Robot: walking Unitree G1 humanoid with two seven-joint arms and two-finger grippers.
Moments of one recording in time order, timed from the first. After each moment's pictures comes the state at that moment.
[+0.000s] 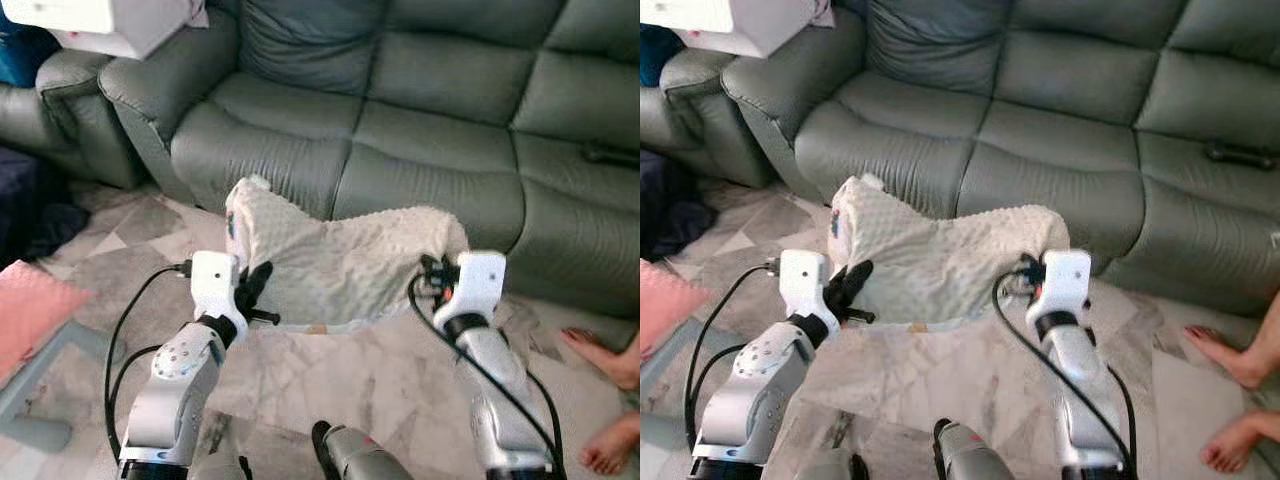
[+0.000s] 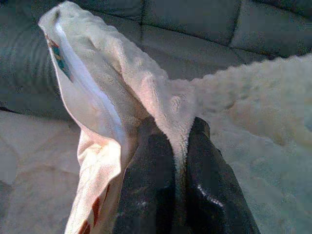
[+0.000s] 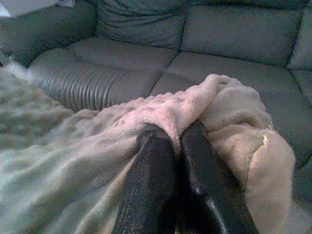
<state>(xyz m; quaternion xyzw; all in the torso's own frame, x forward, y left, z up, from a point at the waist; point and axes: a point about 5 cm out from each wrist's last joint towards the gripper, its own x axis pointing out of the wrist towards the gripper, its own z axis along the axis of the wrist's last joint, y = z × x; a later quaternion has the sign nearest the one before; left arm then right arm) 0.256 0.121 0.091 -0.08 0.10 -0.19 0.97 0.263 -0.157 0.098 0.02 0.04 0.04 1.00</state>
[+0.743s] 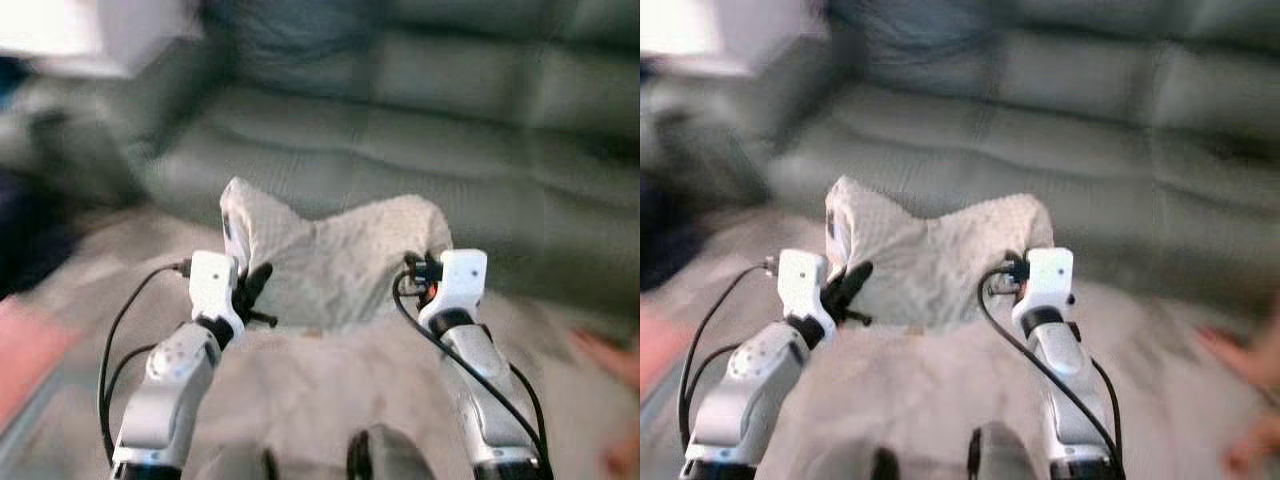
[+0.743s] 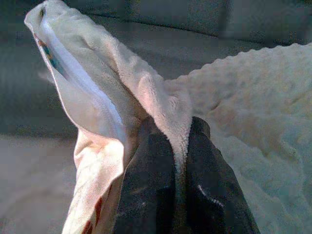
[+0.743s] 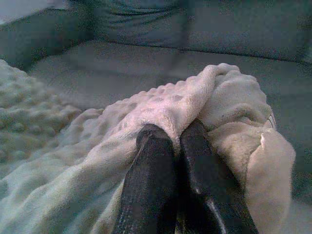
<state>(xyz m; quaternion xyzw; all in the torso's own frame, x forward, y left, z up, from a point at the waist) 0.254 0.125 0.091 -0.07 0.10 -0.20 0.97 0.262 -0.147 0.093 0.02 0.05 0.05 1.00</state>
